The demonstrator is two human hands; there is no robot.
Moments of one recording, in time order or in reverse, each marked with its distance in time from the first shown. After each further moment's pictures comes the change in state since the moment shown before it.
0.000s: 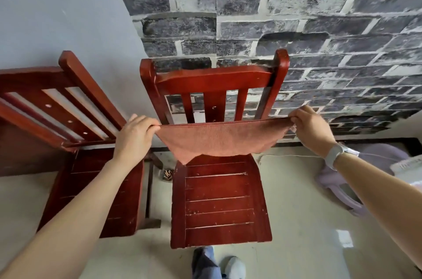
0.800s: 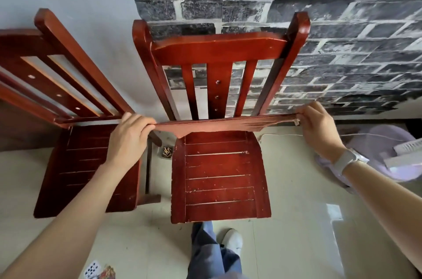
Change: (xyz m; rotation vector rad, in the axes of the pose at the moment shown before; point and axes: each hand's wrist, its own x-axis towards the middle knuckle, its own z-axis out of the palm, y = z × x) left_hand -0.046 -0.028 0.036 -0.007 0.014 0.017; right_hand -0.040 0.004 0.035 0.168 0.071 -0.046
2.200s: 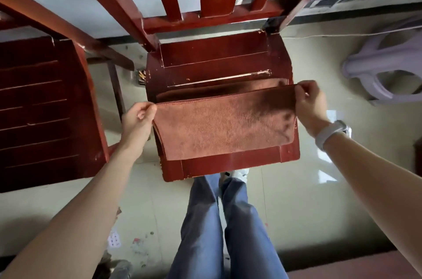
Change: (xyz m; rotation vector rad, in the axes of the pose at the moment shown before) left_hand -0.100 -0.077 0.263 -0.735 -0.397 -0.945; right_hand -0.095 0.098 0.254 0.204 -0.150 0.786
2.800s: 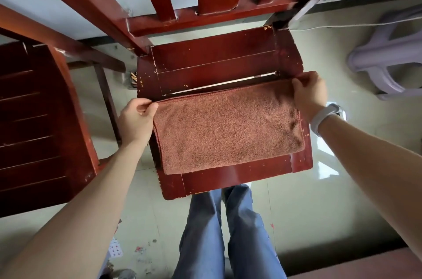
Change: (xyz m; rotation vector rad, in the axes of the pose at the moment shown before) left_hand 0.063 -0.017 0.024 0.329 0.170 0.168; right_hand 0.057 0.012 0.044 -0.140 0.057 0.124
